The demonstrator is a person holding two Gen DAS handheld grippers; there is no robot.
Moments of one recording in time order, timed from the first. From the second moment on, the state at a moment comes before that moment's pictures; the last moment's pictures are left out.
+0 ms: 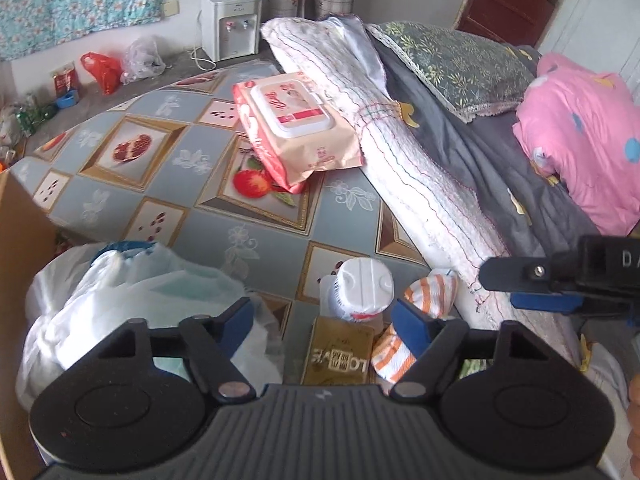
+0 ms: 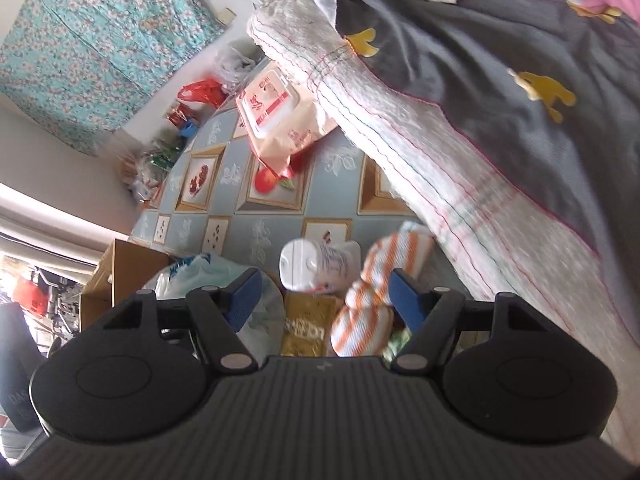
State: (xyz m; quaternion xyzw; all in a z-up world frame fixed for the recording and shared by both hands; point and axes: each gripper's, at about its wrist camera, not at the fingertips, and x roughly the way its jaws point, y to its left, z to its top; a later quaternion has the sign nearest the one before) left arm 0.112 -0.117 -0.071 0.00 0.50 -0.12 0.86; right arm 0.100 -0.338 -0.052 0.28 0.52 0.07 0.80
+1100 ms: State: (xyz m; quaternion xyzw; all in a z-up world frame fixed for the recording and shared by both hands) left arm 0.201 -0.106 -0.143 -0.19 0.54 -0.15 0.80; right arm 0.124 -0.357 -0.107 0.32 0.55 0.05 0.77
